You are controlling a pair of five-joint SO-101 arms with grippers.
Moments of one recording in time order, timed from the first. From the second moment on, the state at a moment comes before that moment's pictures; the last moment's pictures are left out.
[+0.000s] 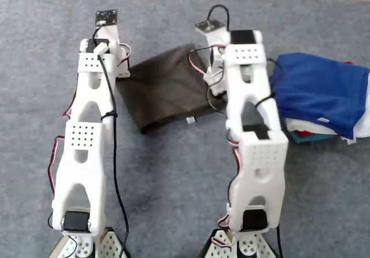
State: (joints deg) left arm -3.1 70.5 -79.1 87.6 7.7; right arm -4.0 41.1 -34.9 92.2 21.3
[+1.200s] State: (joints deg) left arm -18.7 70.4 -92.5 98.6 7.6; right arm -11.5 40.9 -40.0 91.8 -20.3
